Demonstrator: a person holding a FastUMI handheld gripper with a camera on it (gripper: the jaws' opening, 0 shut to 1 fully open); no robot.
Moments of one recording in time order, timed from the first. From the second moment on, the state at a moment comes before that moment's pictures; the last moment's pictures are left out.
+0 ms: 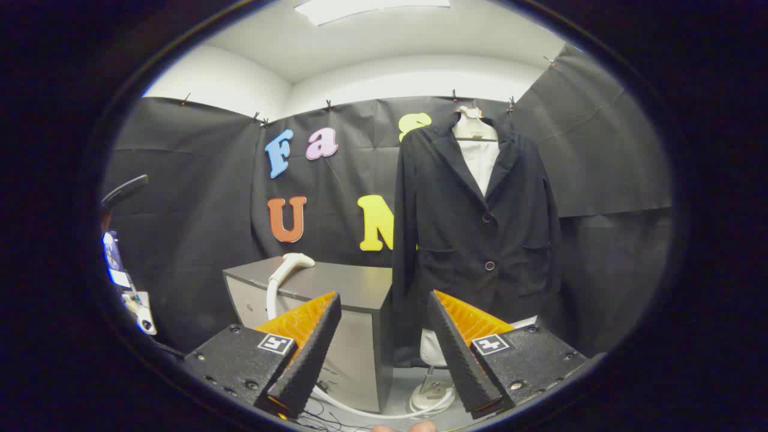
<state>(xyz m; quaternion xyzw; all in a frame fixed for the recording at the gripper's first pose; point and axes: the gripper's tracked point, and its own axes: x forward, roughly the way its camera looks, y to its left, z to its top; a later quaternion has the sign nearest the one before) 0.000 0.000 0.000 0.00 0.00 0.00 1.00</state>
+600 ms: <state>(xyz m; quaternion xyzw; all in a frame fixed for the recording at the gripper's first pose) 0.006 -0.013 -0.018 -0.01 0.02 0.07 1.00</state>
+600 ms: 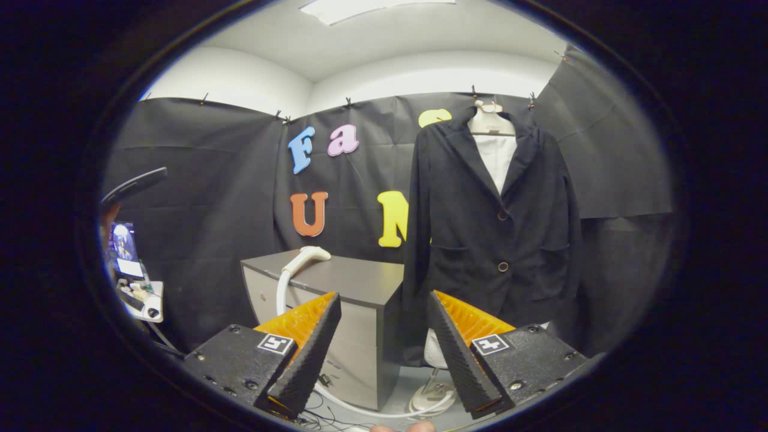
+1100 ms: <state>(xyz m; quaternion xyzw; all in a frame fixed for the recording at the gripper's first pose) 0.010 0.015 -0.013 0.01 0.02 0.03 1.00</state>
